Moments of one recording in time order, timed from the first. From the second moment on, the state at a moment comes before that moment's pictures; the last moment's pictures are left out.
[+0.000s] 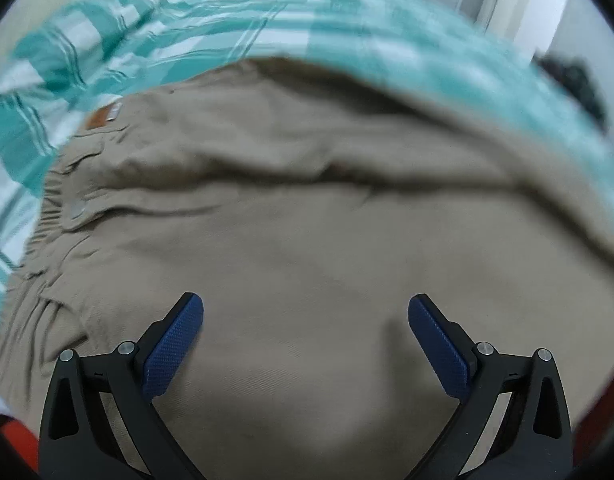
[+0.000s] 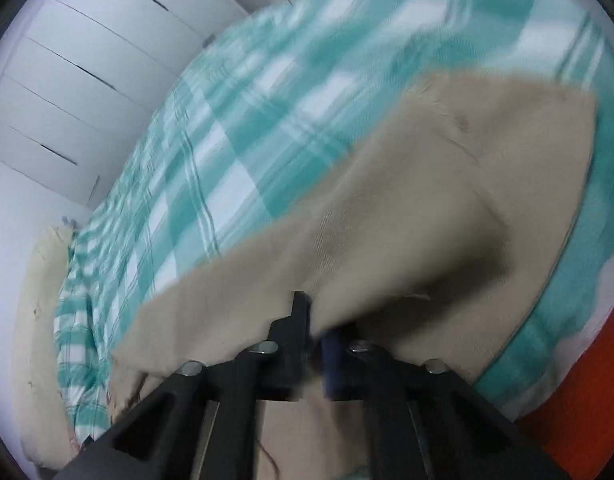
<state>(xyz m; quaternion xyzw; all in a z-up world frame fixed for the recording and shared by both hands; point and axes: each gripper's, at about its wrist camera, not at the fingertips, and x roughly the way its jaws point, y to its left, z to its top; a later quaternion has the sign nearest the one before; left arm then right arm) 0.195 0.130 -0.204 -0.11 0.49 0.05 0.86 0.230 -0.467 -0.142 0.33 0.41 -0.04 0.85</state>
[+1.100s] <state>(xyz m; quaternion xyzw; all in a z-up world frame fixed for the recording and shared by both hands) 0.263 0.190 -0.071 -0.42 0.33 -0.05 0.84 0.265 -0.445 0.047 0.15 0.28 0.19 0.93</state>
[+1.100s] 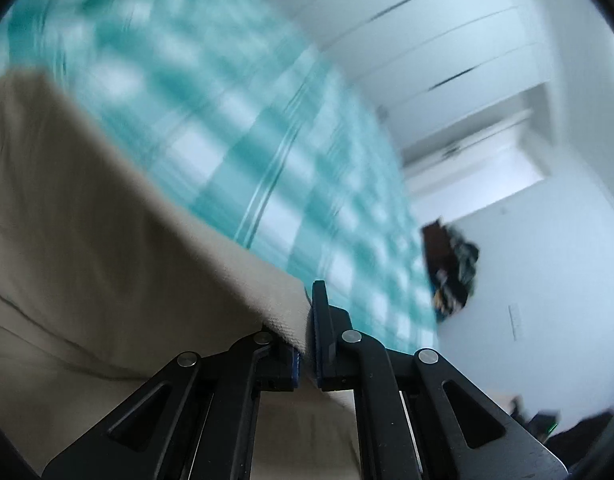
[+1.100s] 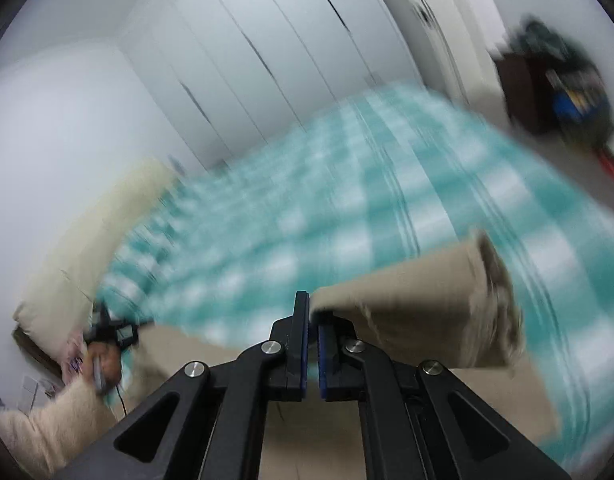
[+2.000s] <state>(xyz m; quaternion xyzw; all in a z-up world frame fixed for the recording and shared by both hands) 0.123 0.115 -0.185 -0.34 0.52 -0.06 0.78 0.228 -0.553 -0.134 0.25 0.47 0.03 0.85</state>
